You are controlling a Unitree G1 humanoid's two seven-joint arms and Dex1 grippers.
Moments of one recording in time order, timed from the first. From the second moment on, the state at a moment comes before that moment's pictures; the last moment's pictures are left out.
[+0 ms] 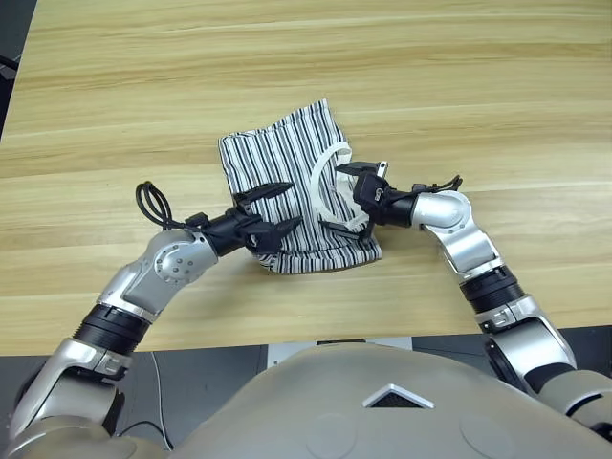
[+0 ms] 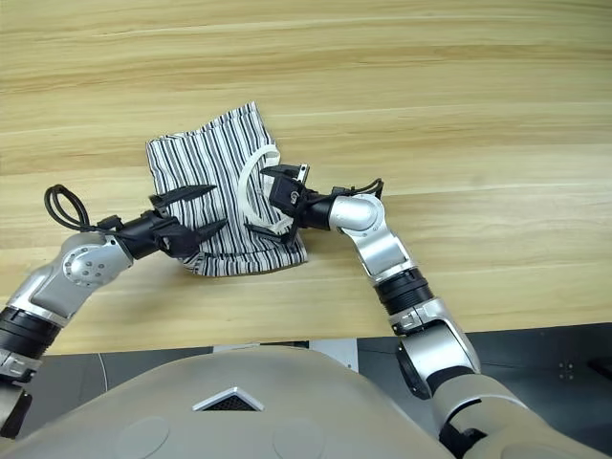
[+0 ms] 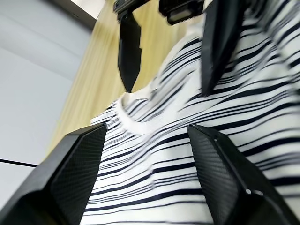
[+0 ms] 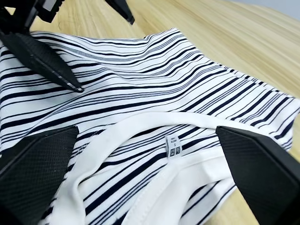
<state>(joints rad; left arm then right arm) 0.08 0.81 -0.44 0.03 0.27 -0.55 -0.35 -0.22 -0.27 0.44 0.23 -0.02 -0.02 0.81</state>
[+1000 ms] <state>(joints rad) 0.35 0.67 -0.29 -0.04 -0.30 -0.23 -0.87 -0.14 -0.28 0.43 0.04 0.08 0.08 0.86</state>
